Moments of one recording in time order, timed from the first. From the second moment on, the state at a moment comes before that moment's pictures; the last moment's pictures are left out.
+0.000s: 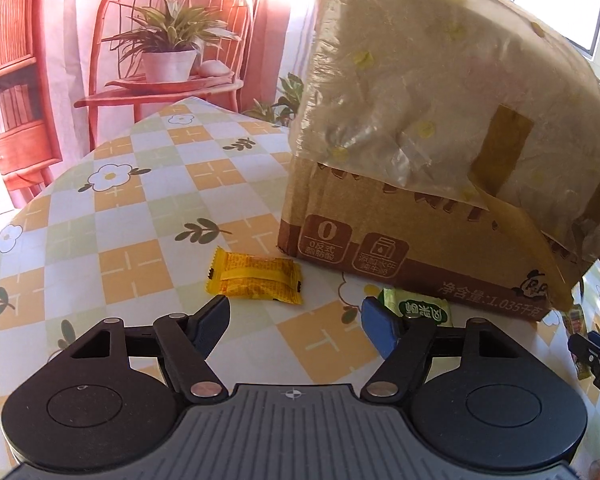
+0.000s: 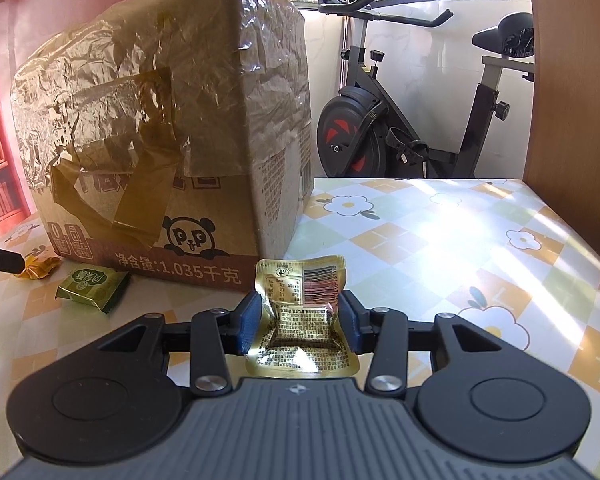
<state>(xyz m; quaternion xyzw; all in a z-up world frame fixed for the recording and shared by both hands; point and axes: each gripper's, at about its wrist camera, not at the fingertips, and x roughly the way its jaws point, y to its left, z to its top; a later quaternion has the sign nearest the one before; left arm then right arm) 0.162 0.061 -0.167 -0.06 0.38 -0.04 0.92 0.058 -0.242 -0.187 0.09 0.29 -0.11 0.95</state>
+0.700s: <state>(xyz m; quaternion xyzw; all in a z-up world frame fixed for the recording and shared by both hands) 0.246 0.097 -0.194 -0.08 0.40 -0.05 0.91 0.067 -0.243 -0.191 0.09 0.31 -0.11 0.94</state>
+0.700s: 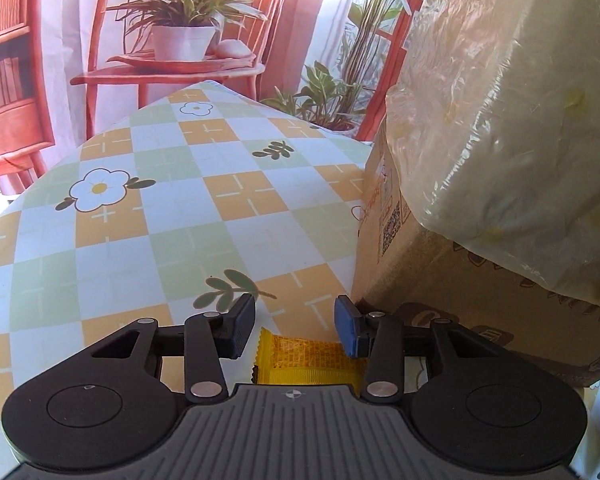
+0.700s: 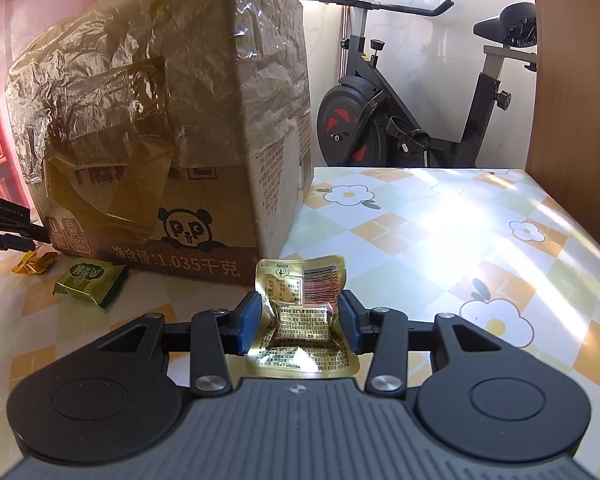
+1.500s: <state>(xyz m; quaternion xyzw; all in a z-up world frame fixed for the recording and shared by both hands) 0.154 0.068 -0.180 -0.05 0.43 -0.15 0.89 0.065 -0.241 -0.192 0.09 0.31 -0.11 0.94</state>
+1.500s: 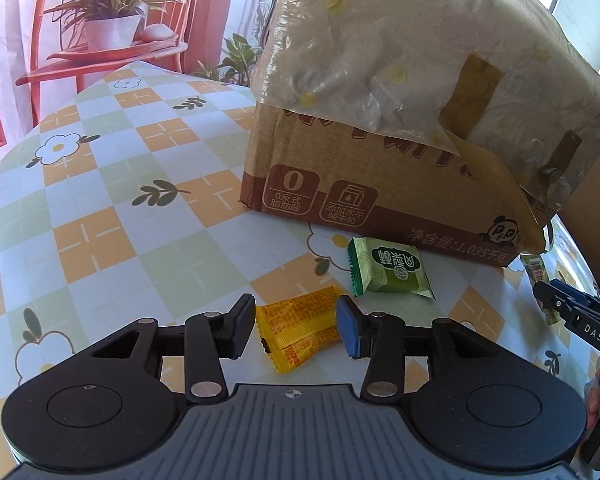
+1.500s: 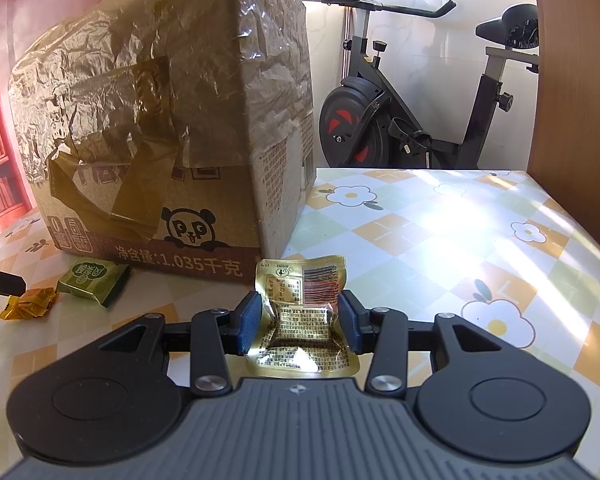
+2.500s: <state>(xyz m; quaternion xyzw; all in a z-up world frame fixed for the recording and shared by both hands) 0.154 0.037 -0.194 0.04 0.42 -0.21 0.88 0.068 -0.243 -0.193 0.09 0.31 -0.11 0.94</state>
